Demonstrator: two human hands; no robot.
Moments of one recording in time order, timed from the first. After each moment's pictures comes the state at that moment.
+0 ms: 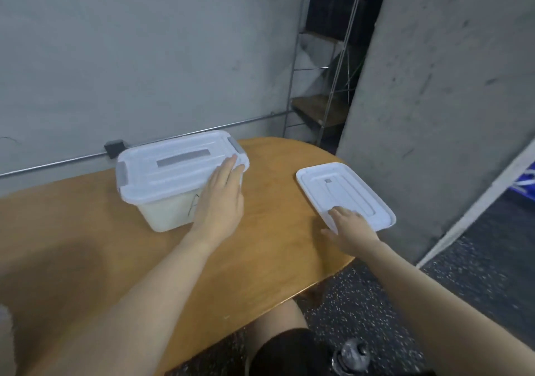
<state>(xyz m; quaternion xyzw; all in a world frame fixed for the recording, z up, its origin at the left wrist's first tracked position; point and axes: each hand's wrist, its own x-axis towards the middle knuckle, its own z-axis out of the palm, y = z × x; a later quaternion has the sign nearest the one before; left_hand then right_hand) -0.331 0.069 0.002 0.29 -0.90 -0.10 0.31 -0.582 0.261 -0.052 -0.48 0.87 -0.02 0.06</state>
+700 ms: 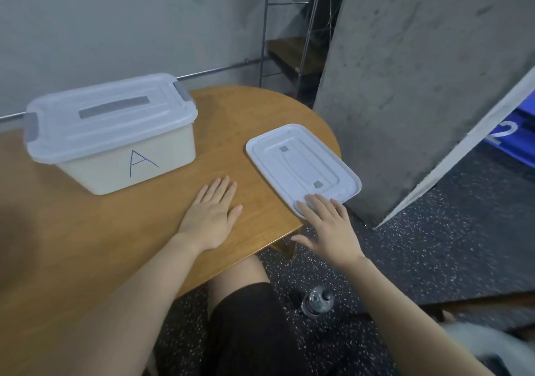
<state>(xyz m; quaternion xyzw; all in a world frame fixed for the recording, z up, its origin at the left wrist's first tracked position) -0.369 0.126 -0.115 0.27 -0.96 -0.09 -0.02 -0.579 0.358 -0.141 -0.58 0.79 -0.13 -0.11</state>
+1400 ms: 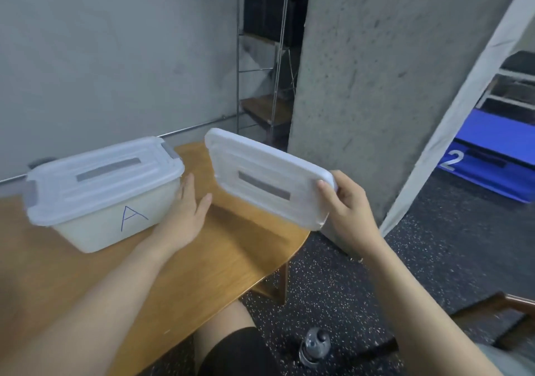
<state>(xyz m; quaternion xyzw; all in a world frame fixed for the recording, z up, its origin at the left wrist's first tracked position) -0.377 0.095 -0.013 0.32 -0.87 -0.33 0.17 -0.558 0.365 0.049 -0.41 0.69 -0.60 0.04</state>
